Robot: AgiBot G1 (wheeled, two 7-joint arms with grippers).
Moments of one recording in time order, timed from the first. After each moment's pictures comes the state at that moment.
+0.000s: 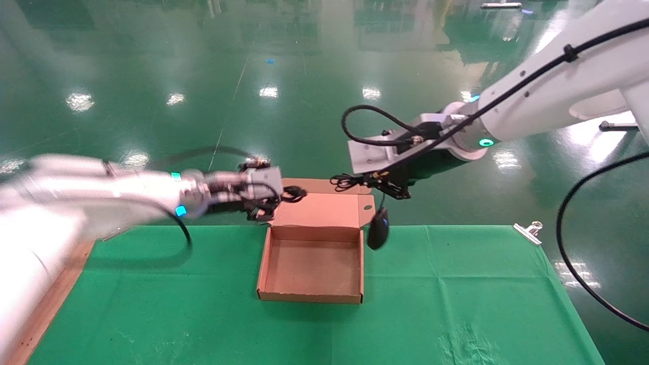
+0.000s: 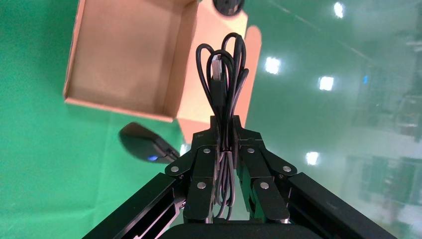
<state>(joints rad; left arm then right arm) -1.69 1.35 0.63 -0.23 1.69 0.70 0.55 1.94 -1.31 -0.75 0.58 -1.96 -1.27 -0.14</state>
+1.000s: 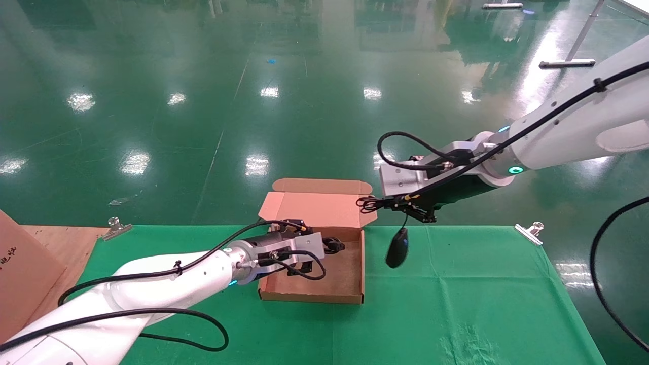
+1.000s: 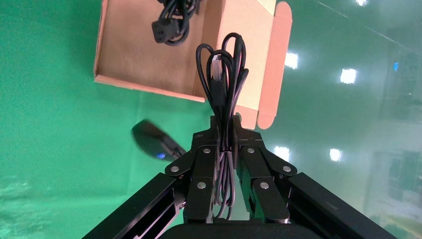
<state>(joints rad) -1.43 1.37 0.97 -0.44 1.39 0.45 0.44 1.92 -1.28 -0.74 0.44 -1.92 -1.26 -0.25</state>
